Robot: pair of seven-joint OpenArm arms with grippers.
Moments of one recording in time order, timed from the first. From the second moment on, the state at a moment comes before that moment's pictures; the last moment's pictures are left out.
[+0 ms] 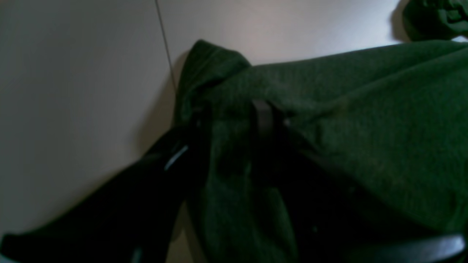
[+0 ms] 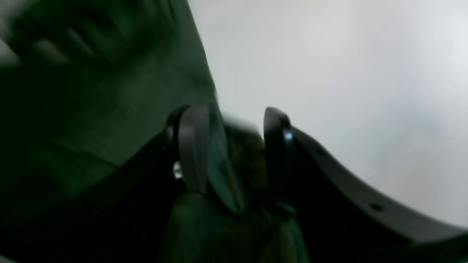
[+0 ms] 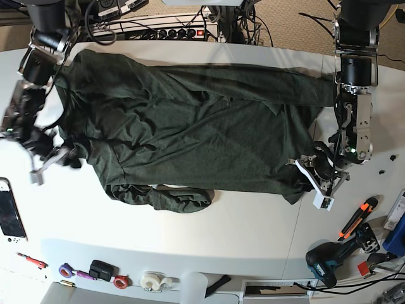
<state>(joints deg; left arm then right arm) -15.9 -17.9 1.3 70.5 -25.6 -22.6 37.6 20.9 28.6 29.5 58.3 40.3 39.6 -58.2</state>
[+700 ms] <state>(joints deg) -15.9 -17.9 1.3 70.5 -26.1 -22.7 37.4 23.3 22.1 23.3 52.6 21.3 39.8 -46.2</state>
